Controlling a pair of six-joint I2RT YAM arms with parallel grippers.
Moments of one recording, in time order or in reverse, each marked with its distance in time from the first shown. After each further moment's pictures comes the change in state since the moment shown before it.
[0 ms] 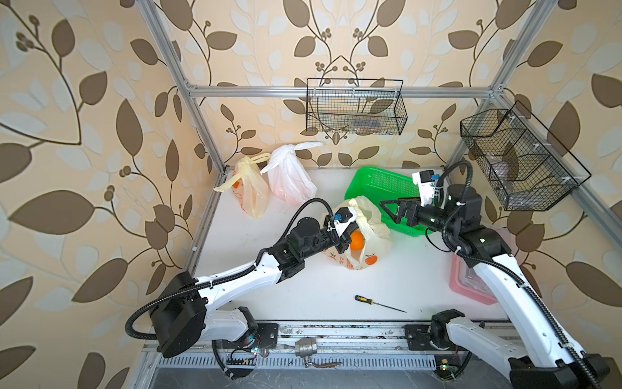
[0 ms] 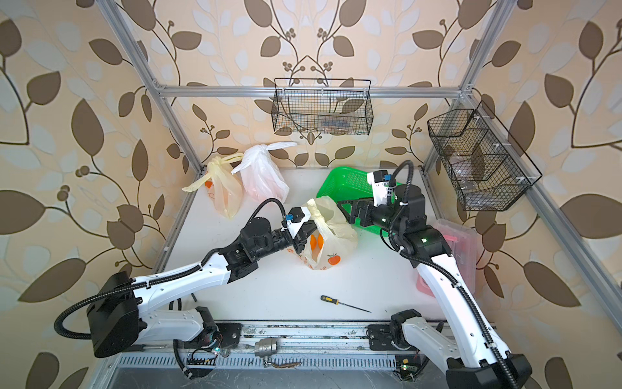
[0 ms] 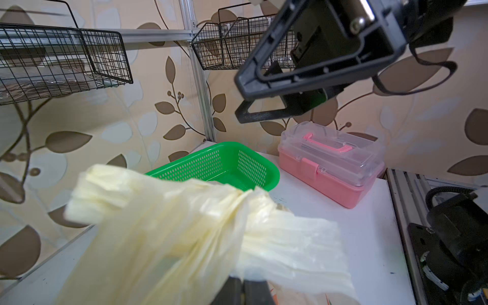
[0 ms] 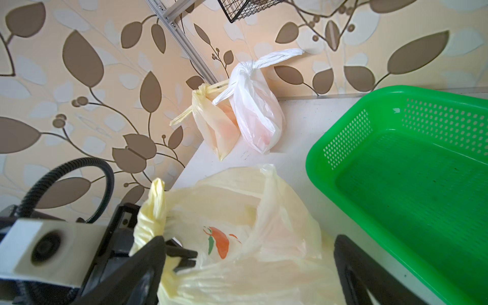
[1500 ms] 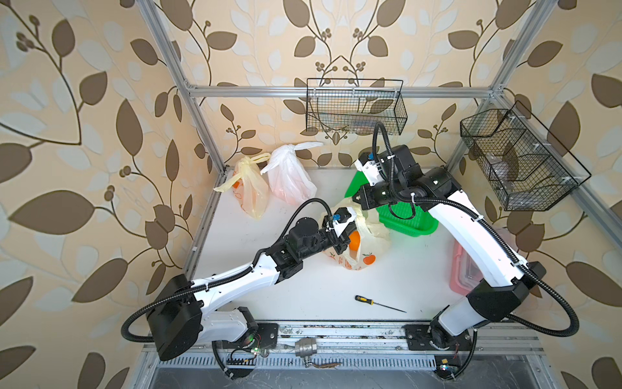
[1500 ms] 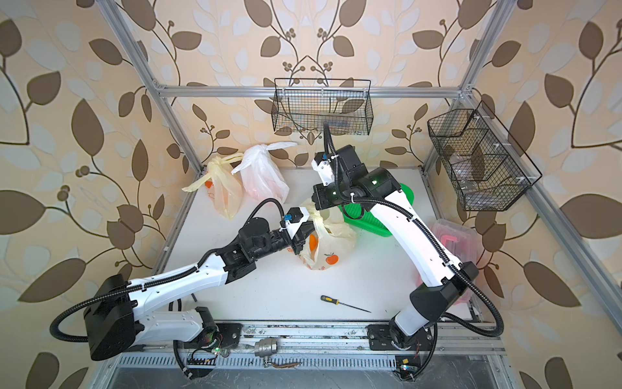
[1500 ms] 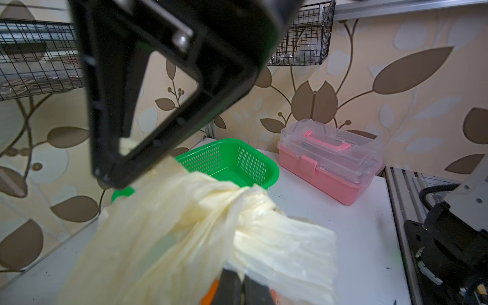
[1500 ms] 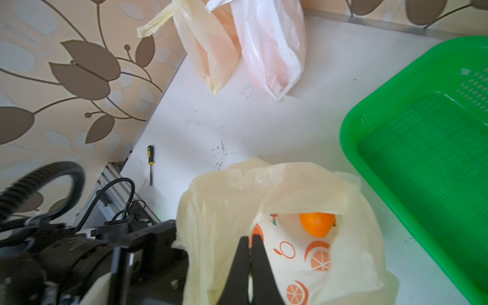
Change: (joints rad) left arm 0.000 -0.054 0.000 -0.069 -0.012 -0.023; right arm 0.293 0.520 0.730 -0.626 0.294 -0.092
